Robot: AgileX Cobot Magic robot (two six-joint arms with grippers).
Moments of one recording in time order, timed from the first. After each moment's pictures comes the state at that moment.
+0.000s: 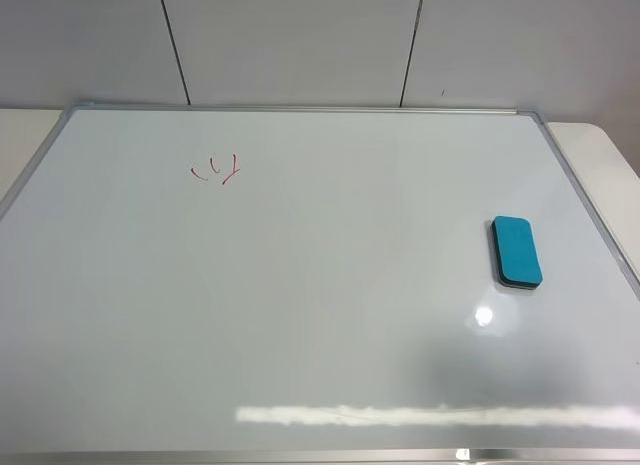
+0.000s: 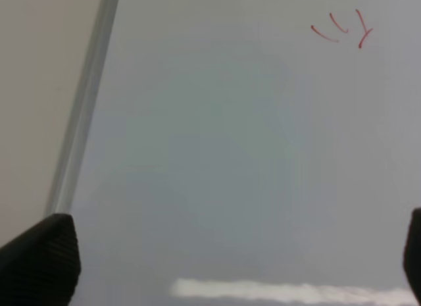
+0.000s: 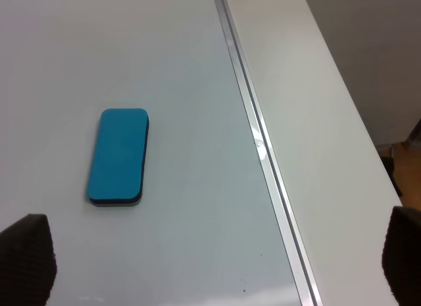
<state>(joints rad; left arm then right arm) 0.00 -0.01 -0.51 0.00 1.06 -0.08 -0.06 0.00 -0.50 -0.07 1.06 0.03</state>
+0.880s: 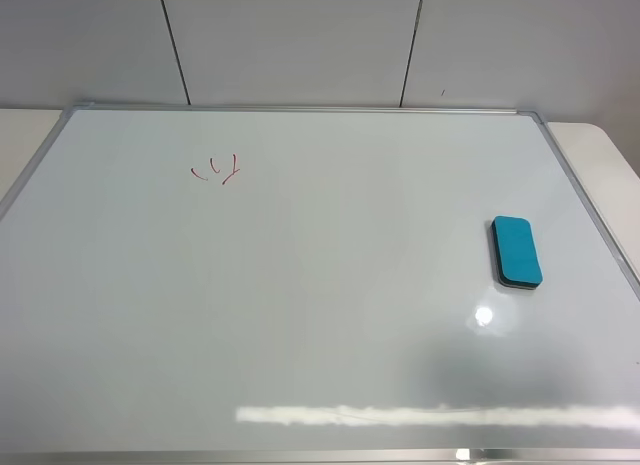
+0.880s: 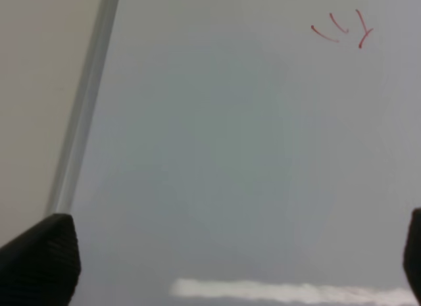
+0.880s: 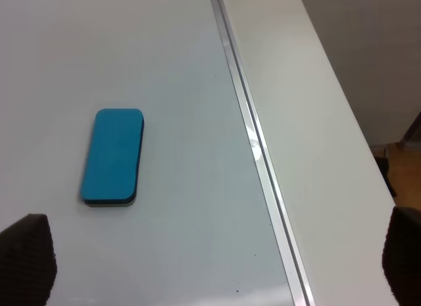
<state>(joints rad) 0.00 -0.01 -0.51 0.00 1.06 -0.08 -0.06 0.00 -0.50 -0.09 1.06 0.03</state>
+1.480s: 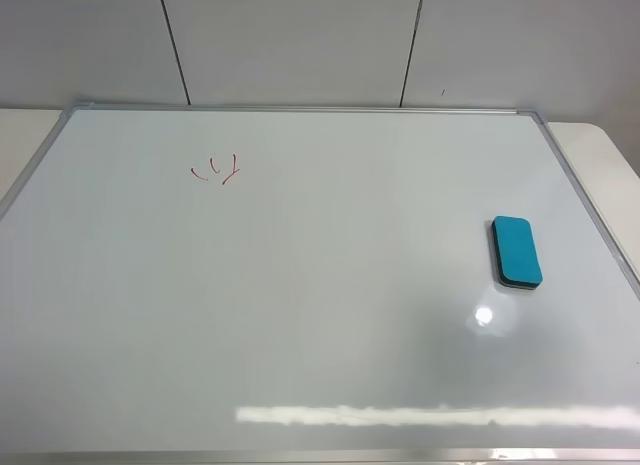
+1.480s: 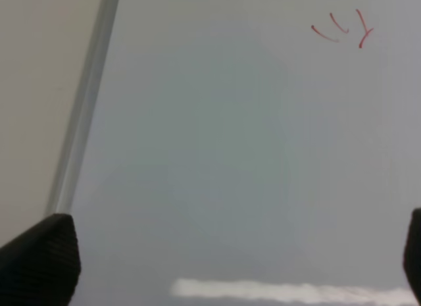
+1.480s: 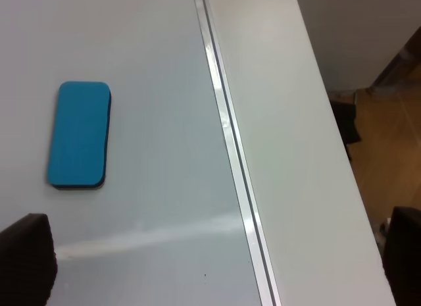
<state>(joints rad) 0.00 -0.01 -0.51 0.00 1.06 -0.08 -0.06 0.40 -0.70 -0.14 1.07 0.03</state>
